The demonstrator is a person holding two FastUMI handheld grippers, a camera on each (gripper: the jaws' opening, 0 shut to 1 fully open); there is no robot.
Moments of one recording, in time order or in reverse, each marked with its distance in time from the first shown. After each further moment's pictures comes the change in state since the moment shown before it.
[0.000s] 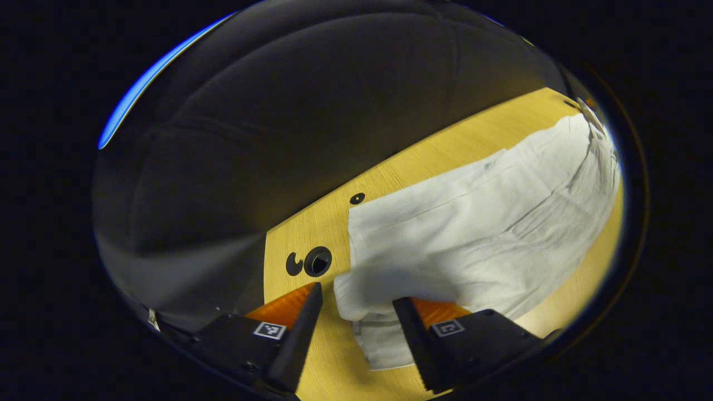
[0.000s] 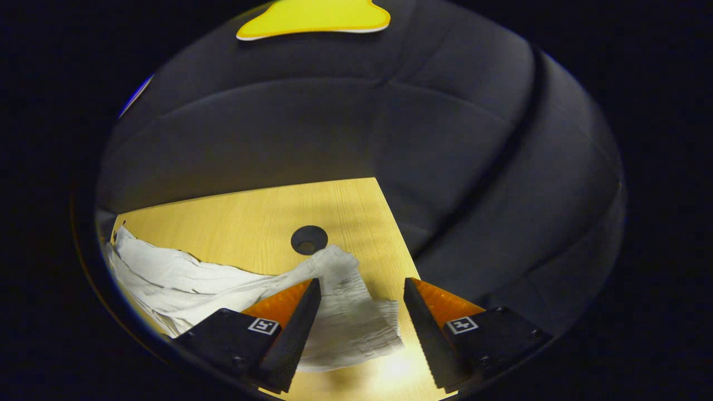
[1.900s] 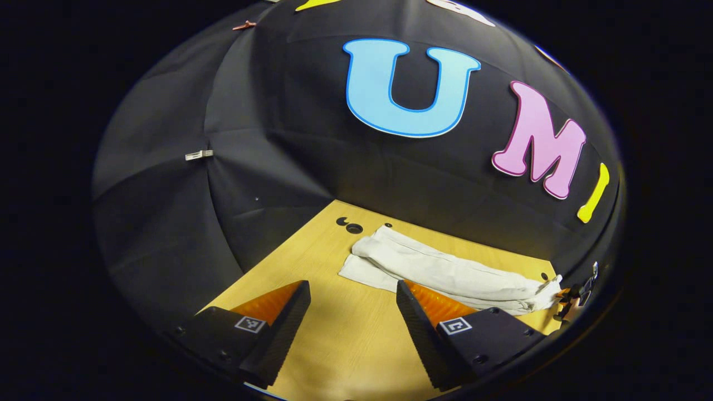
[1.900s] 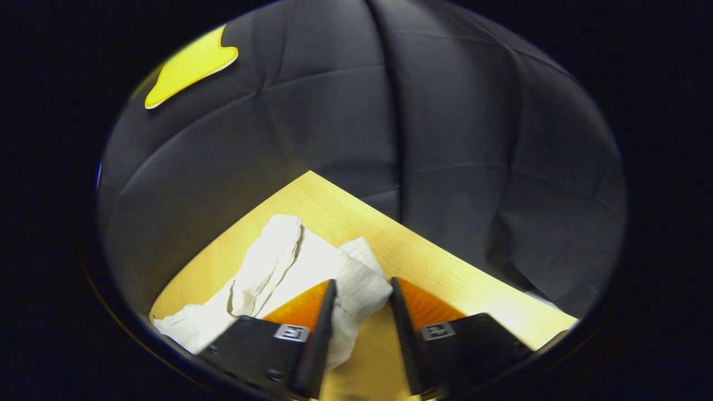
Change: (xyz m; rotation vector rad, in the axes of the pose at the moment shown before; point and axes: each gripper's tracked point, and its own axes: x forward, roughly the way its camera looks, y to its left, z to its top) left arm -0.311 -0.017 -0.070 -0.858 -0.213 0.061; right arm 0.017 -0.011 -0.085 0.588 -0.024 -0.126
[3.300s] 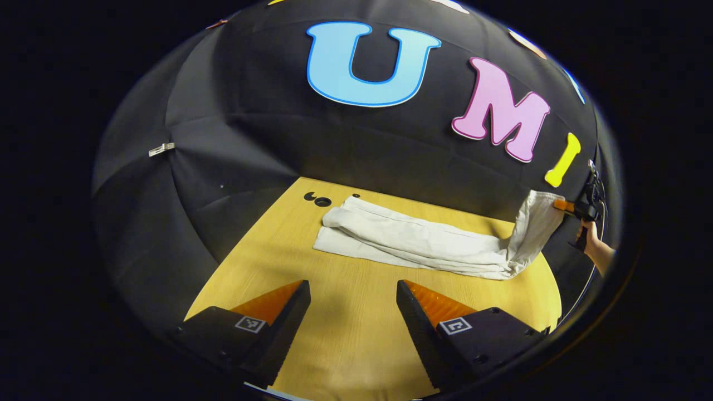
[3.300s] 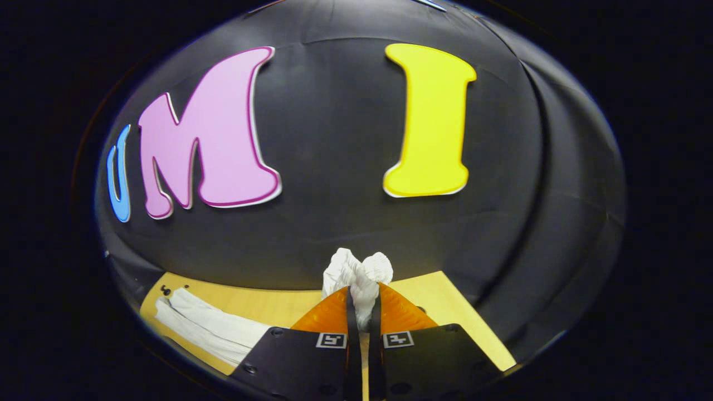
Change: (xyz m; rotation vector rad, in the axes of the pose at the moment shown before) left arm -0.018 -0.005 -0.048 0.123 0.119 -0.182; right arm -0.147 0.097 0.121 -0.408 -0.319 0.461
